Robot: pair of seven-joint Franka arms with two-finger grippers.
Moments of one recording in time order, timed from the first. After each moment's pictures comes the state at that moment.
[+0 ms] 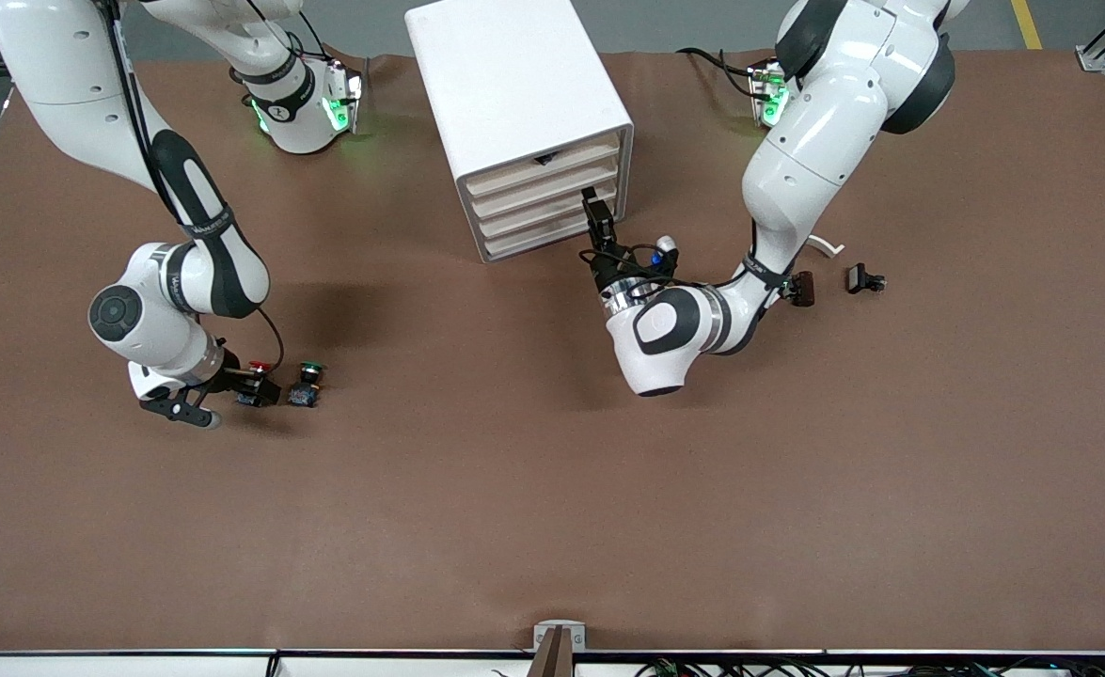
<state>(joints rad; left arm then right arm) -0.39 0.98 -0.24 -1.41 -0.86 1.18 -2.32 0.05 0.50 -0.08 -2.12 0.10 2.66 0.19</state>
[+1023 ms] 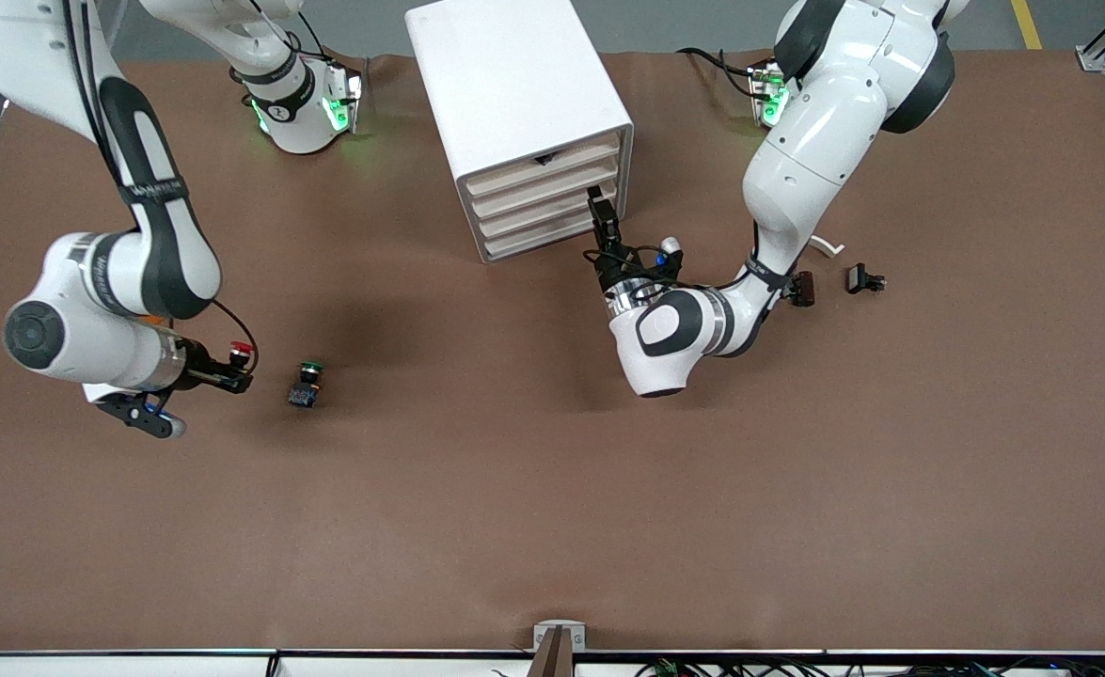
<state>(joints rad) -0.40 0.98 -0.21 -1.40 -0.86 1.17 -2.32 0.08 0.36 -0.07 -1.84 0.10 2.02 0.41</state>
